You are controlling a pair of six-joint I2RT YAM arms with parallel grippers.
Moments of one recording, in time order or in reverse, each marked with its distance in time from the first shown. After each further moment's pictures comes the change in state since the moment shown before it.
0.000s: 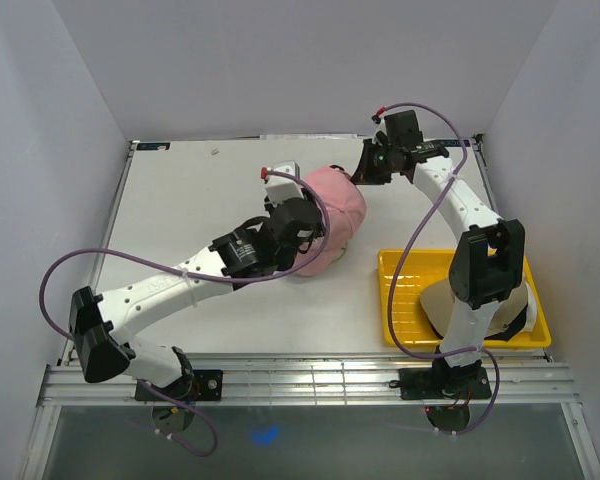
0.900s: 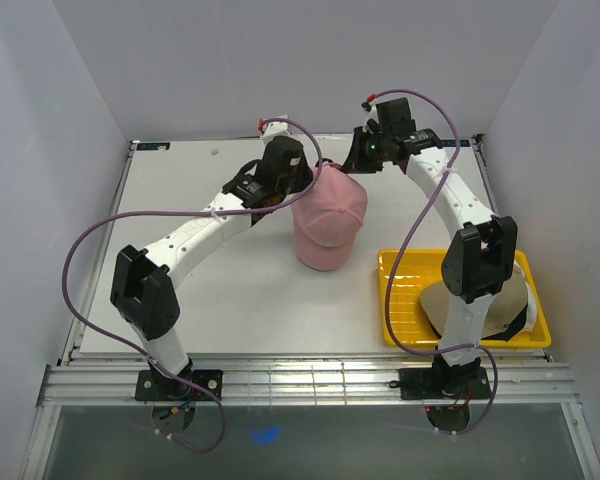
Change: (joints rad) left arm 0.358 0.311 0.261 0.076 0.374 0.091; right arm 0.038 0.064 0.173 -0.050 -0.016 -0.010
